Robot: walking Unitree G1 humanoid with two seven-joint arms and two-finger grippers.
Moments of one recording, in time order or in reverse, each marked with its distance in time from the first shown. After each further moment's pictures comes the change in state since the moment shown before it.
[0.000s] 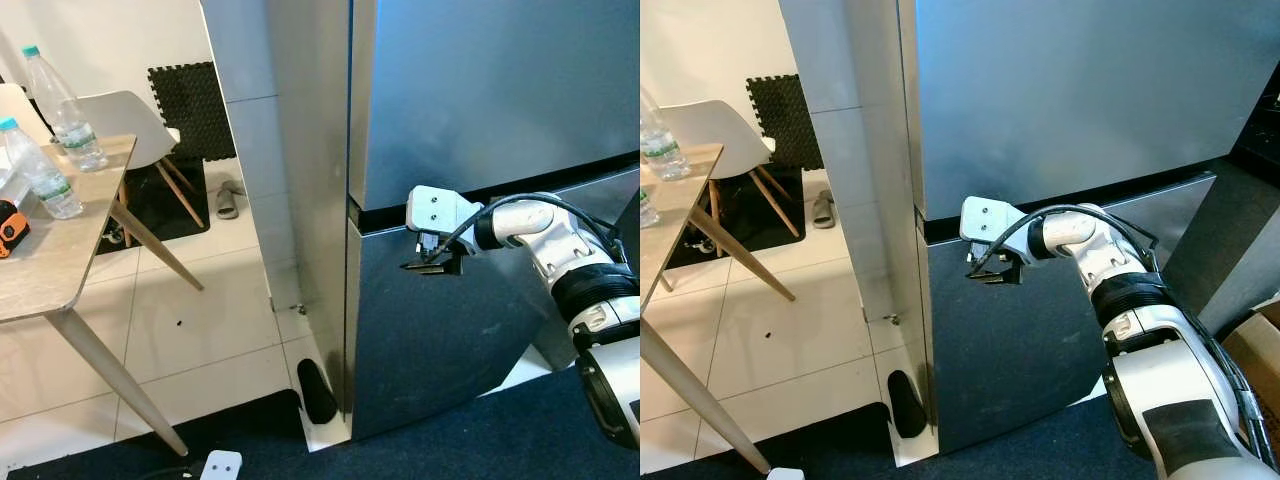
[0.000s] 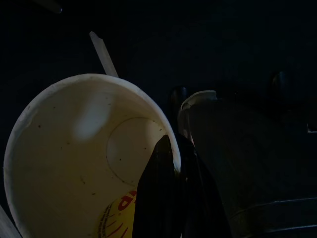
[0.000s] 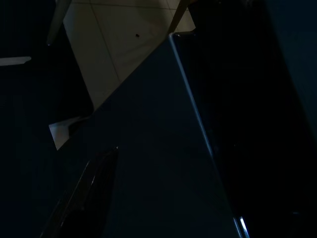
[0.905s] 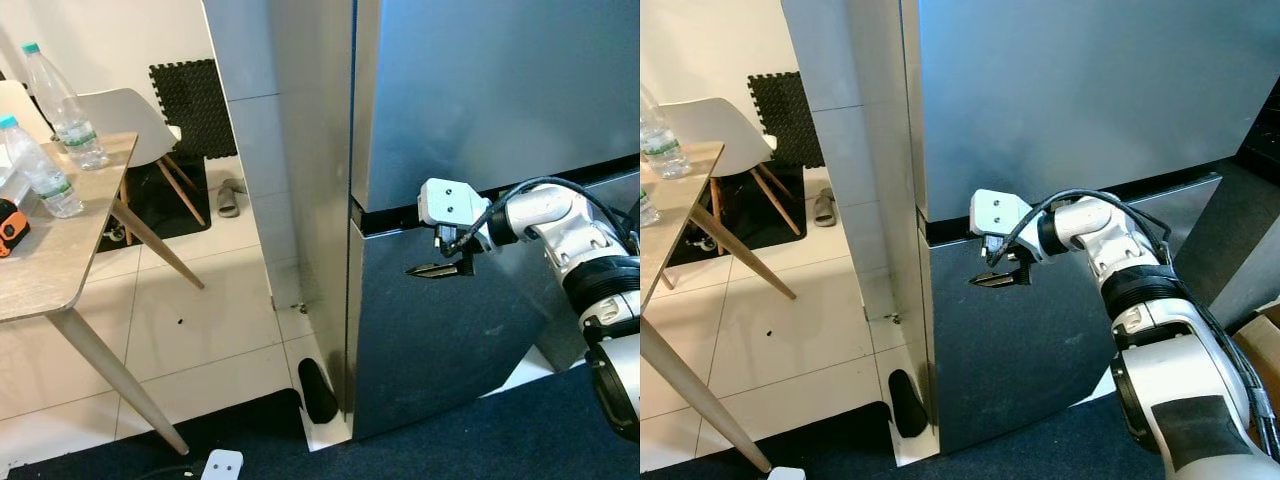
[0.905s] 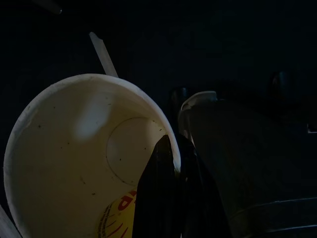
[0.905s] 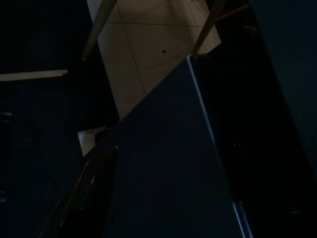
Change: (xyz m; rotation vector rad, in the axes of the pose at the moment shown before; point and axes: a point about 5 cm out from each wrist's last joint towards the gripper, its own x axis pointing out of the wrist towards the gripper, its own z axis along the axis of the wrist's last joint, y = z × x) left arm 0.000 -0.001 0.001 0.011 -0.002 -0.002; right arm -0.018 -0.004 0.006 0.037 -0.098 0.130
